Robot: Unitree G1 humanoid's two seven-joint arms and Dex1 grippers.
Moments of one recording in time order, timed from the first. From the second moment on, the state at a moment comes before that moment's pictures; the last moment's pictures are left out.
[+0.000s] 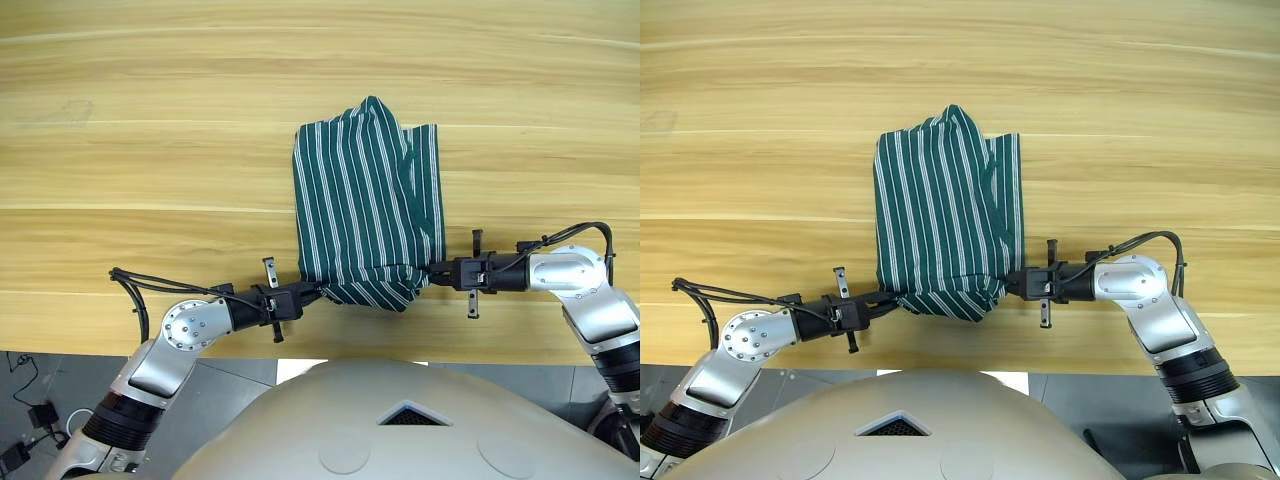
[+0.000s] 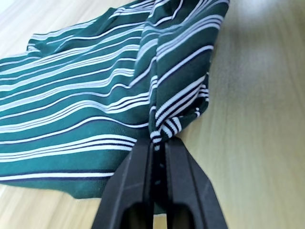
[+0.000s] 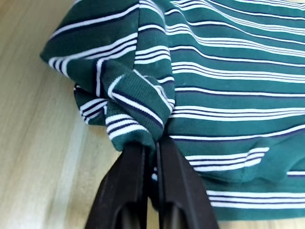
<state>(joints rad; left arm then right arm) 0.42 0.75 -0.30 -0.30 0.02 -0.19 -0.78 0.12 -0.80 0.34 -0.14 0.02 -0.15 1.07</state>
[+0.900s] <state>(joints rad) 0.85 0.94 0.29 -0.83 -0.29 0.10 -1.04 0.29 -0.84 0.11 -0.49 0.53 0.31 1.13</state>
